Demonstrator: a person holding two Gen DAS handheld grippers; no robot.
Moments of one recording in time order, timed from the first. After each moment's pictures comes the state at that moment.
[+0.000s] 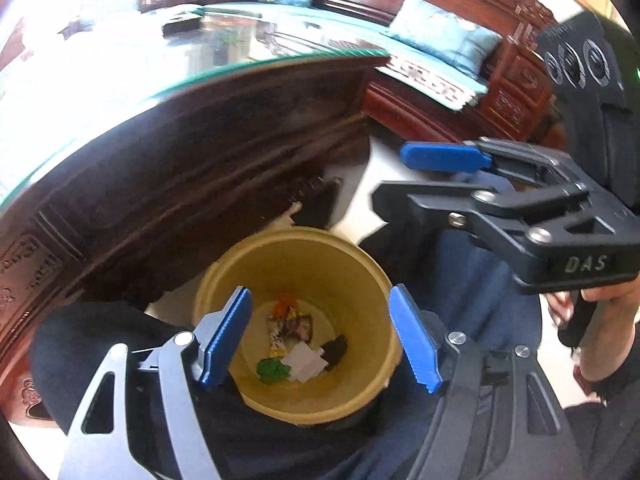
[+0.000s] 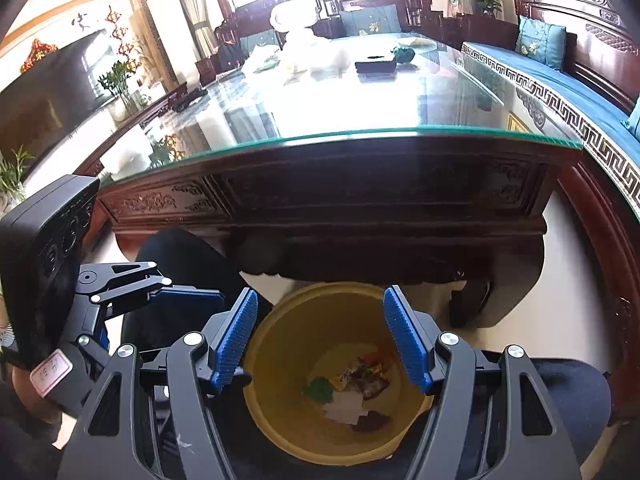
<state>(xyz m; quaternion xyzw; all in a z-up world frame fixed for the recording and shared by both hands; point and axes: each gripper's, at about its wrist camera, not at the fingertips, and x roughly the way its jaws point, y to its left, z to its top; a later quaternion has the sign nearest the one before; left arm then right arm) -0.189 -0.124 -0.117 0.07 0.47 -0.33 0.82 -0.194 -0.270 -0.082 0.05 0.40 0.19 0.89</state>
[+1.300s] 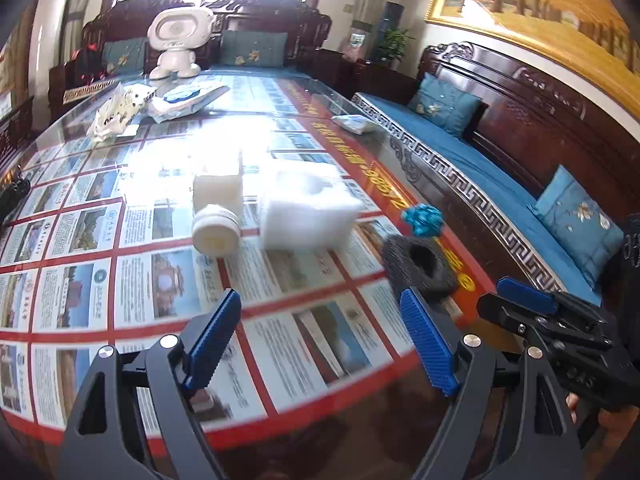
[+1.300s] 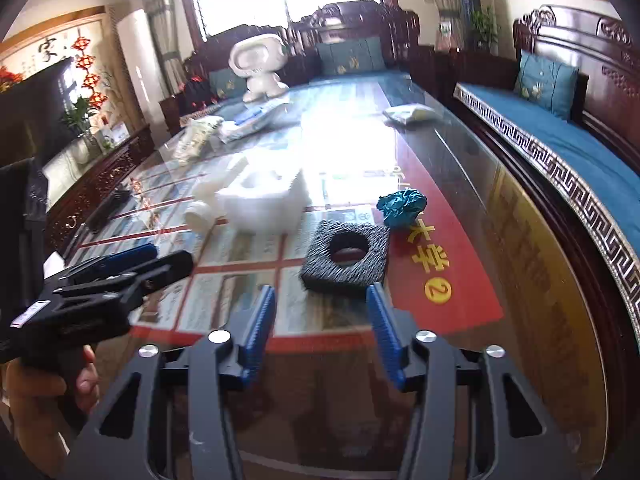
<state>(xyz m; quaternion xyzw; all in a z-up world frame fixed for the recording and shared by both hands) 0.160 -0.040 -0.019 -0.07 0.37 -0.13 0.92 0.148 -0.247 -0.017 0.04 0.38 0.14 0.91</state>
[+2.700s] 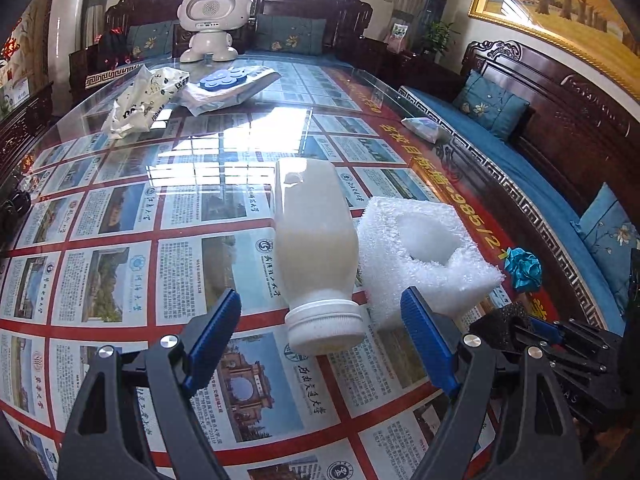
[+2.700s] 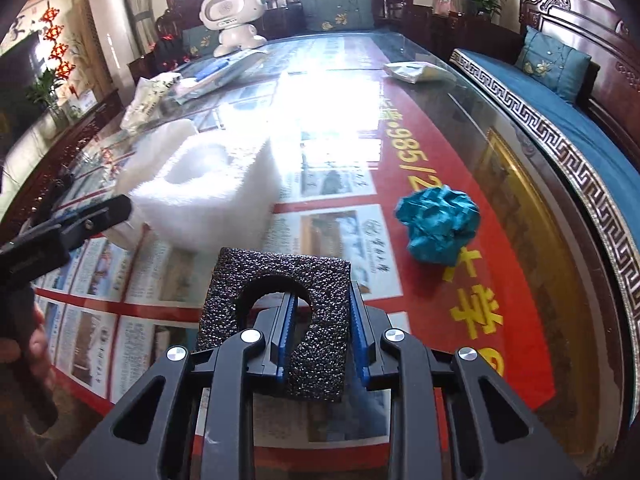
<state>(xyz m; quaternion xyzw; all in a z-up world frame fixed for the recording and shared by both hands) 0.252 0.014 -0.038 -0.07 0.40 -0.08 0.91 0.230 -0.206 -0.056 0.02 0.44 0.12 0.89</state>
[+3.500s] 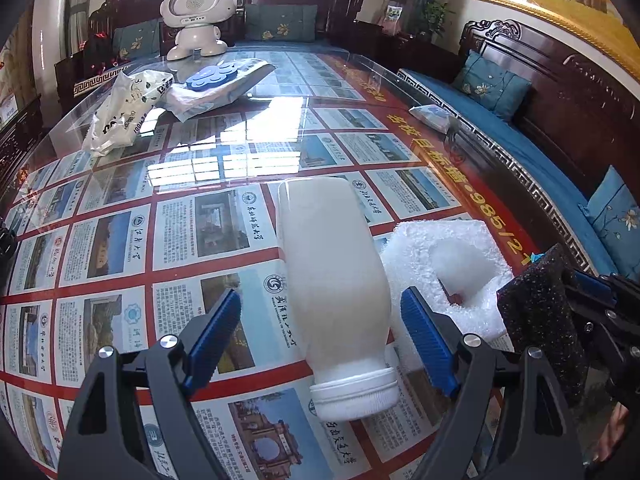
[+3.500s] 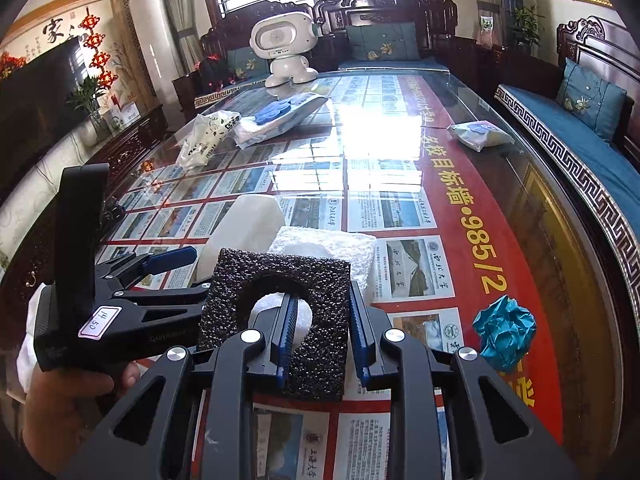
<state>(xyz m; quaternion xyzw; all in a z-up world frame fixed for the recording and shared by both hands) 0.297 0.018 -0.040 -0.04 0.42 -0.08 0.90 0.259 -0.160 0.000 0.01 0.39 0.18 0.90</state>
